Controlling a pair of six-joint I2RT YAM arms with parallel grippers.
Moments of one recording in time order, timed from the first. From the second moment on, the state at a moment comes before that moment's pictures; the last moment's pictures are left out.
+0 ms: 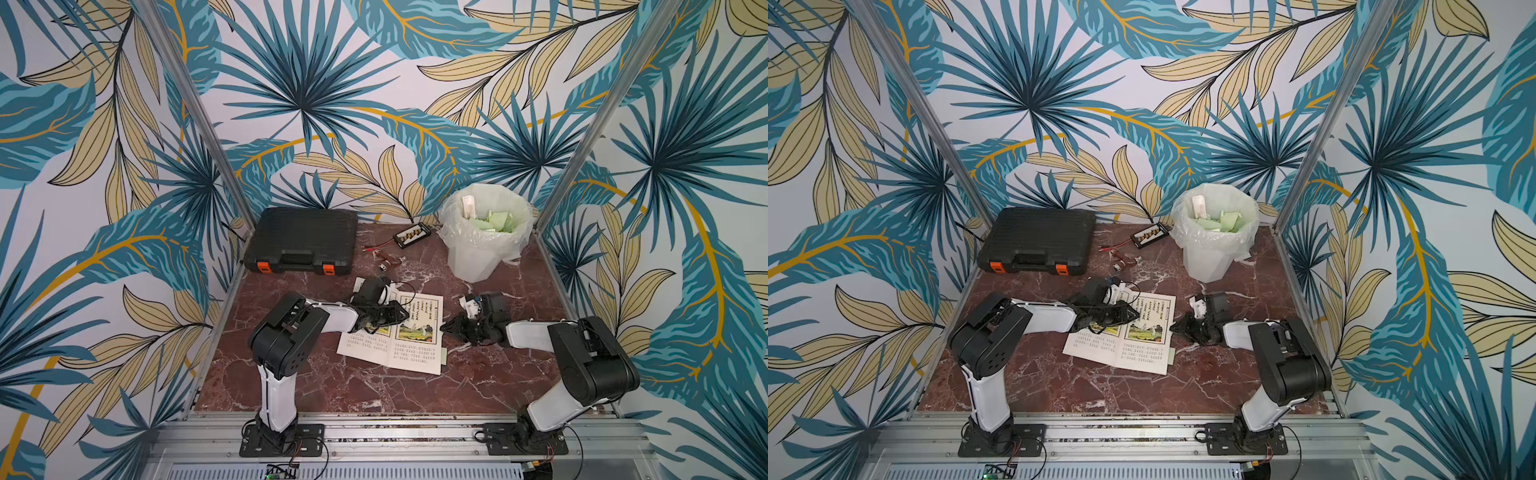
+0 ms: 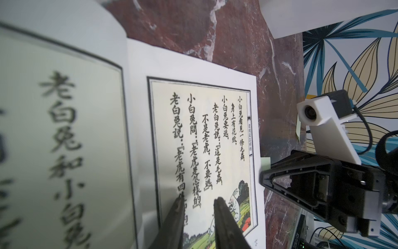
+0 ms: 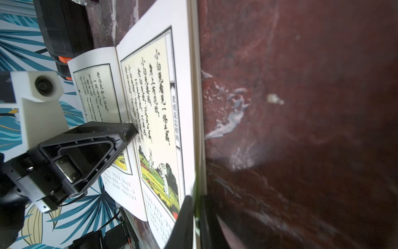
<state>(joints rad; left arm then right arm) -0.58 1.92 0.94 0.19 0.48 -0.73 0.18 1.63 0.56 0.13 -0.65 0.74</state>
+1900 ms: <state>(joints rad) -0.65 1.62 0.95 -0.15 0.59 -0.55 0.39 1.48 0.81 0.01 -0.59 0.85</state>
